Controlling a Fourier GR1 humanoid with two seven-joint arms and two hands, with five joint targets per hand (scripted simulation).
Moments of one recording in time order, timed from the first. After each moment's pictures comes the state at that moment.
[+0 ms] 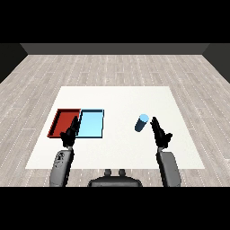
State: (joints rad) left arm -0.04 0.10 0.01 -1.54 -0.01 0.02 -0.03; right arm -0.01 -0.09 -0.01 -1.58 -0.02 0.00 -0.03
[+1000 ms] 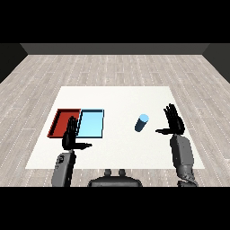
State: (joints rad) left arm 0.01 0.03 0.05 -1.55 0.11 -0.10 -0.46; right arm -0.32 -0.30 -0.28 -1.12 -0.28 0.38 -0.36
